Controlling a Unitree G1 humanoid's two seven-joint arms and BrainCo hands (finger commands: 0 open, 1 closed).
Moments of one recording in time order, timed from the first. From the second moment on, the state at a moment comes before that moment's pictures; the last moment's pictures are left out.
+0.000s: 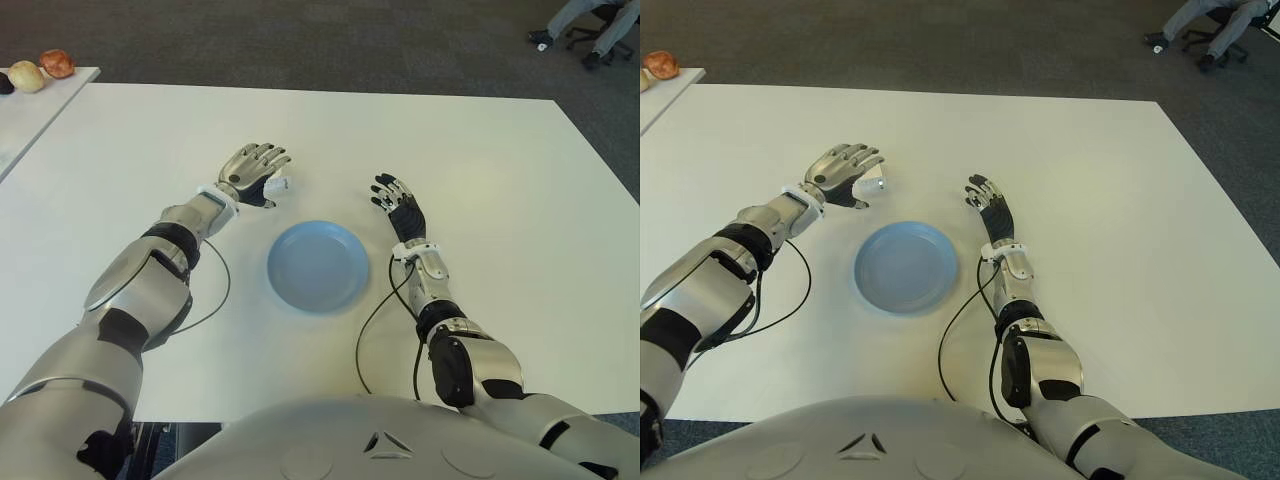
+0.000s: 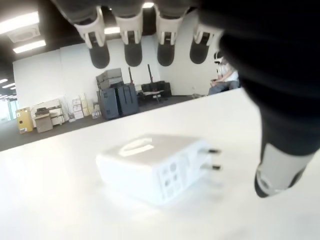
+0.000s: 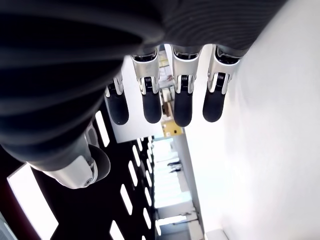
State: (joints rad) left arm -0.81 0.41 -0.73 1.29 1.00 -0.37 0.60; right arm -0.46 0.00 -0.22 1.12 0.16 -0.57 0.31
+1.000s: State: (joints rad) left arm -0.76 0.39 -0.74 1.30 0.91 -0.37 0.45; right arm -0.42 0.00 -0.22 1.07 0.17 -0.56 0.33
